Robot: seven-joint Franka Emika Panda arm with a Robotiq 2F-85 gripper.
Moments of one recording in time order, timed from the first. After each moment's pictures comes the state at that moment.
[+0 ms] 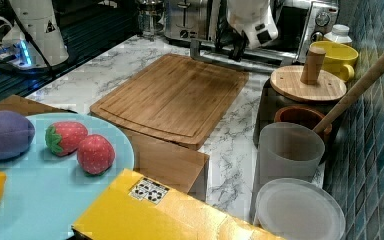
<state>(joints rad) -0.09 0.55 0.07 -1.79 0.69 0.45 -1.26</state>
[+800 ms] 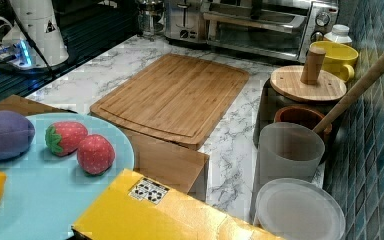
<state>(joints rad) 0.13 0.34 0.11 -1.82 0.30 0.67 -0.96</state>
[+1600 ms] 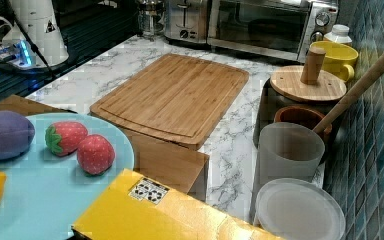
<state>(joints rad) 0.29 0.22 0.18 -1.88 0.05 0.79 -0.56</state>
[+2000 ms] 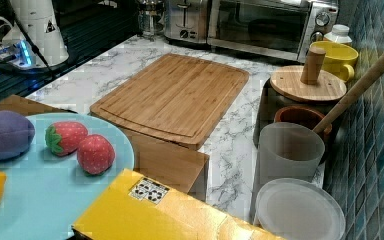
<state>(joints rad) 0.28 0.14 0.19 -1.89 0.04 0.80 -0.49</state>
